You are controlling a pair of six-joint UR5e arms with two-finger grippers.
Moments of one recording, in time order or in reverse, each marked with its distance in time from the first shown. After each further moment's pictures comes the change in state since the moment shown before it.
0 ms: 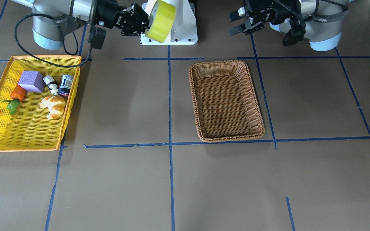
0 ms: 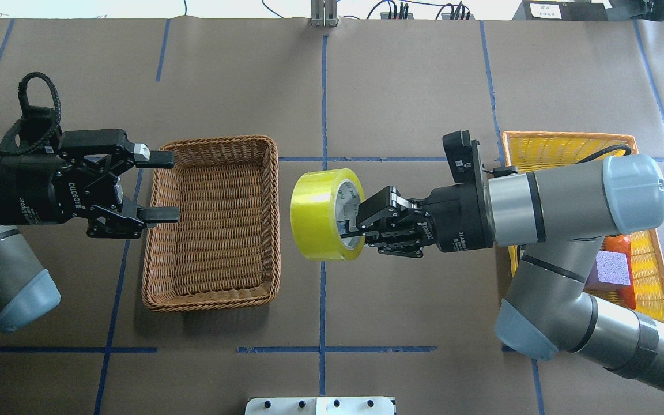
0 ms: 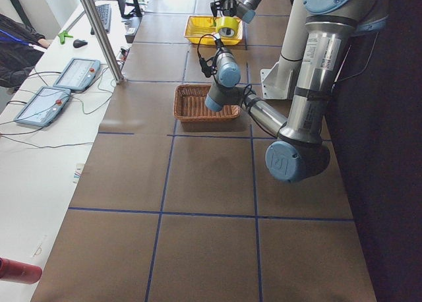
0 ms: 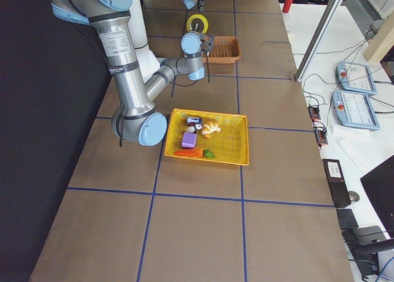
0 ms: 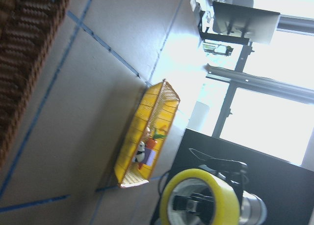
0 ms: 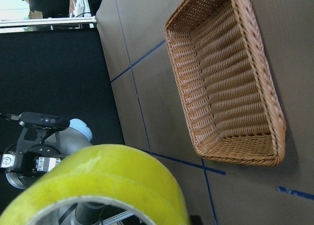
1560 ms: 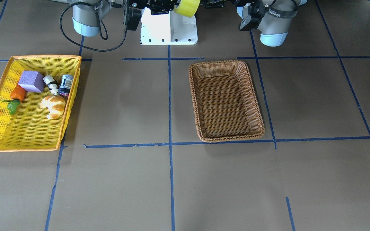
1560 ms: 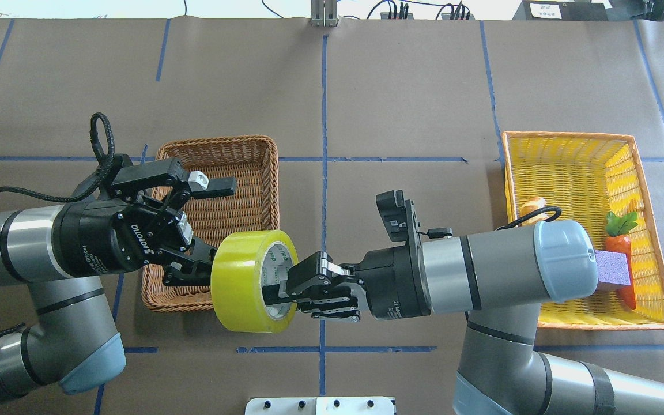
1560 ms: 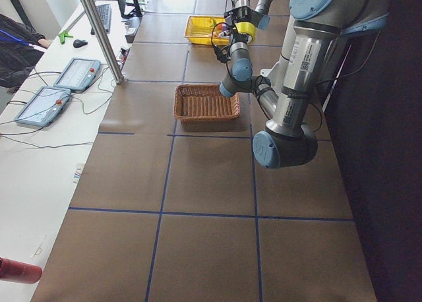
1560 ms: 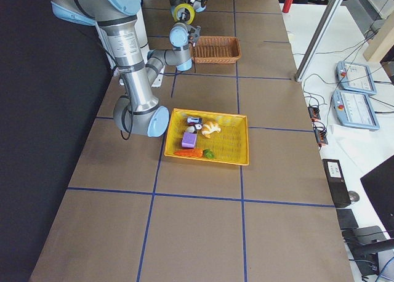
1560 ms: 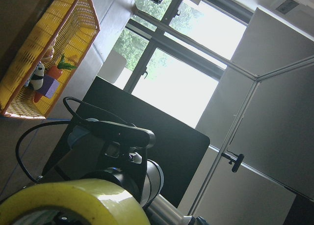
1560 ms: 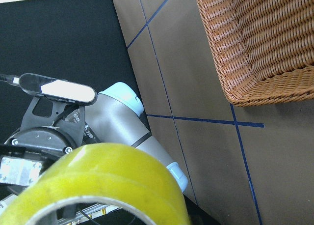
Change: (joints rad) left arm 0.198 -0.120 0.009 -0.098 0.205 -0.063; right arm -0.189 0.073 0.002 -0.001 -0.136 0.008
